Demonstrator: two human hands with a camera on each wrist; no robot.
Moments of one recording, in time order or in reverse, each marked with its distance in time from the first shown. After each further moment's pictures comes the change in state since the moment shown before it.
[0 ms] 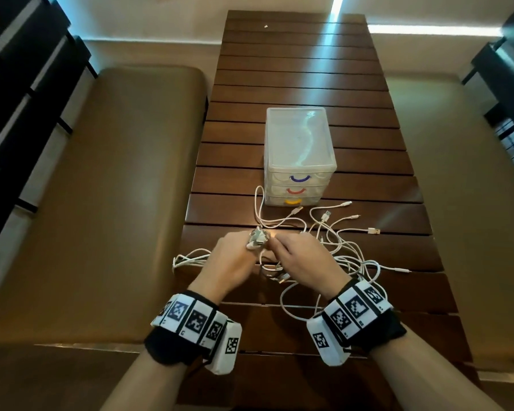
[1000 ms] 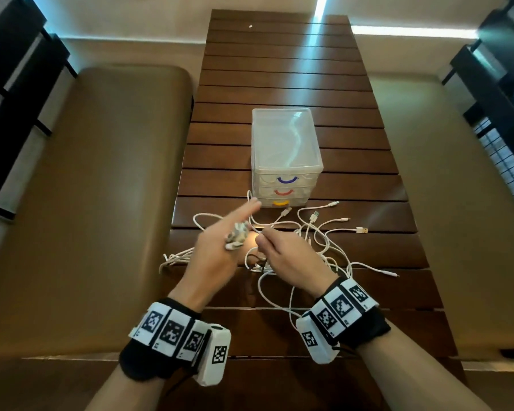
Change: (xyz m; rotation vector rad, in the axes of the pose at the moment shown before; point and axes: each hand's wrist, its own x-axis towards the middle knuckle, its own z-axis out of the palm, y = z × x) left_hand -0.004 0.002 -0.008 -0.379 0.213 0.429; right_hand 0.002 -0.002 -0.002 0.114 0.012 0.034
